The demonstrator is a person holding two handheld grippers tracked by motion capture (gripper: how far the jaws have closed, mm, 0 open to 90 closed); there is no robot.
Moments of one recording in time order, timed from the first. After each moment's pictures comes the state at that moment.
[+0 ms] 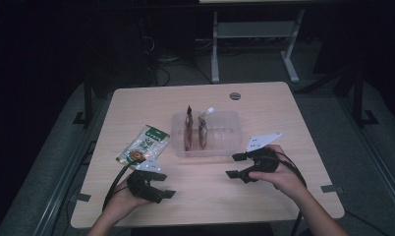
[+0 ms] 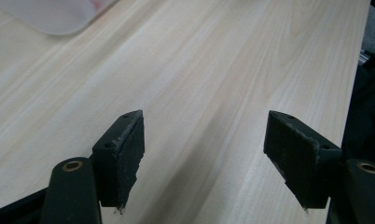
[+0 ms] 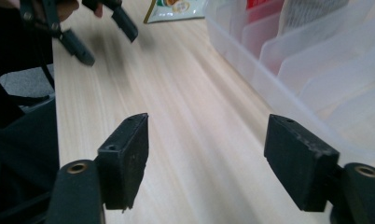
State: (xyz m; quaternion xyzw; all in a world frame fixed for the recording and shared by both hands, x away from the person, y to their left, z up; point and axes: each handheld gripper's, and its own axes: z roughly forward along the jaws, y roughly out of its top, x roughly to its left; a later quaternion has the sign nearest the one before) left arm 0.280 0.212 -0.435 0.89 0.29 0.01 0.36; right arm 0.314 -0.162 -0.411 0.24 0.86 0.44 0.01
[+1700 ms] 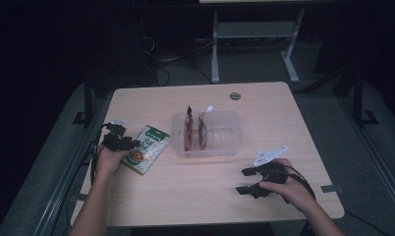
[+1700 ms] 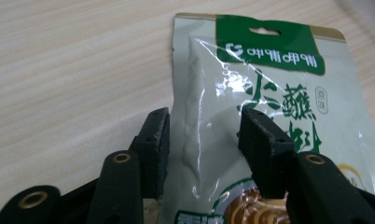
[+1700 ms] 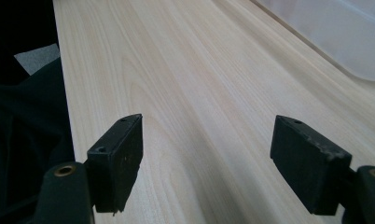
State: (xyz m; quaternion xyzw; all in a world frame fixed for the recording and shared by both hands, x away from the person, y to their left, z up) left arm 0.417 0.315 -0.452 0.80 0.50 0.14 0.30; right arm 0.294 -0.184 -0.443 0.25 0.88 0.41 -0.02
